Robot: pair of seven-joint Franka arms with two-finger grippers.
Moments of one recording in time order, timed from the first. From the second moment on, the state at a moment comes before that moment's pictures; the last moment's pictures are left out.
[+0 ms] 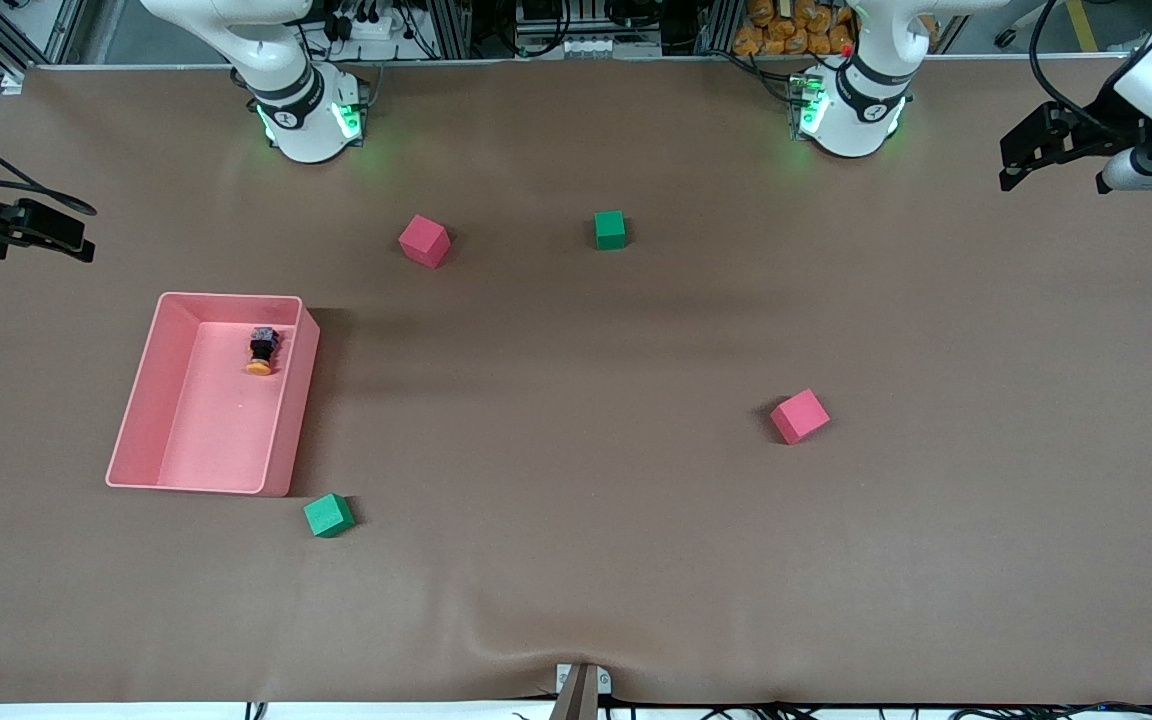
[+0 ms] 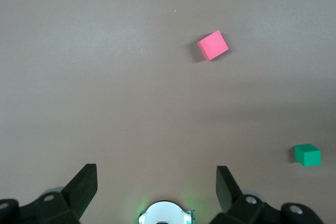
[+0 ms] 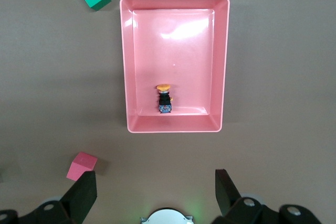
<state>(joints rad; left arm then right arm) -0.04 -0.15 -0.09 -1.62 0.01 1.43 -0.07 -0.01 0.03 -0.04 -1.51 0.00 1.40 0.00</state>
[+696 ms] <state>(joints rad) -0.04 -0.15 -0.08 -1.60 0.01 1.39 -0.12 -0.01 0.03 -0.04 -1.52 0.00 1.40 0.00</state>
